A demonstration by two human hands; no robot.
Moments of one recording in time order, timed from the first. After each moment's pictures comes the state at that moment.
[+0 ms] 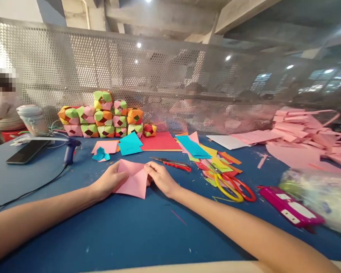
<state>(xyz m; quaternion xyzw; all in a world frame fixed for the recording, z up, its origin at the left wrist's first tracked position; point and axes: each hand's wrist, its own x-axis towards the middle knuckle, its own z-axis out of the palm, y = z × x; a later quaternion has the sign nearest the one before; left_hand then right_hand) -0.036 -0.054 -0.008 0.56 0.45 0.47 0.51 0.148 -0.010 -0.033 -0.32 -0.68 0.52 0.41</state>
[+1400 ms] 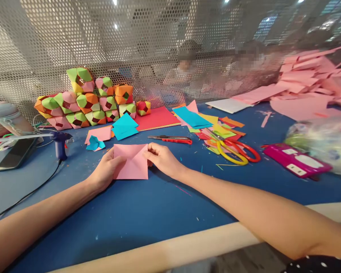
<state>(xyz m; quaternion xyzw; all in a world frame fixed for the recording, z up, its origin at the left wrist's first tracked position) -0.036 -0.048 -0.011 0.54 0.42 0.47 0.56 0.154 -0.025 -0.022 -0.35 -0.68 0.48 0.43</state>
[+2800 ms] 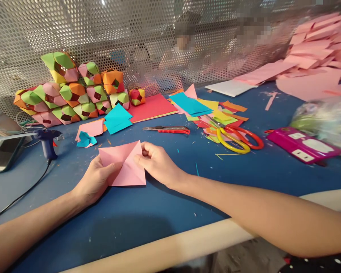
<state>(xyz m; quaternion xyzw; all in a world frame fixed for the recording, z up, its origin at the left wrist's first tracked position) -0.028 -0.076 -0.003 0.49 0.43 0.45 0.61 0.148 -0.060 -0.006 -0.38 -0.59 0.55 0.46</state>
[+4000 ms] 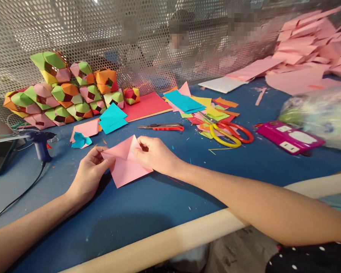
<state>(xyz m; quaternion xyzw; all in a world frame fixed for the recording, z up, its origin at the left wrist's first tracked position) -0.034 -0.068 -0.002 0.57 0.51 0.46 0.45 0.164 -0.046 -0.001 -0.43 -0.71 0.38 0.41</state>
